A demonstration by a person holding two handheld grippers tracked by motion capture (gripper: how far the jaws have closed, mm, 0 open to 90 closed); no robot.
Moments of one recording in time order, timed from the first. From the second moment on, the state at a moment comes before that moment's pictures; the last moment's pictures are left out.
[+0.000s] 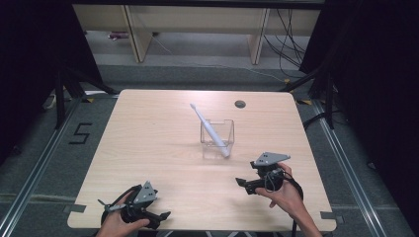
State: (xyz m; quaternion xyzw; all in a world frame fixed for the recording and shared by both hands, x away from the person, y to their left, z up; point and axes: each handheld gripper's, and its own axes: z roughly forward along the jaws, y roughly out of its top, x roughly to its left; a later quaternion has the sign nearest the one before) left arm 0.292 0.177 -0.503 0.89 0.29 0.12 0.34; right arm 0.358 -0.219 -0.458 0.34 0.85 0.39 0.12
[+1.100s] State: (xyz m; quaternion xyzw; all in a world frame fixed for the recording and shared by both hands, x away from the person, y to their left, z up) left arm 0.291 0.177 -0.503 0.88 0.30 0.11 0.35; right arm 0.331 -0.229 -0.472 0.35 0.85 0.39 0.11
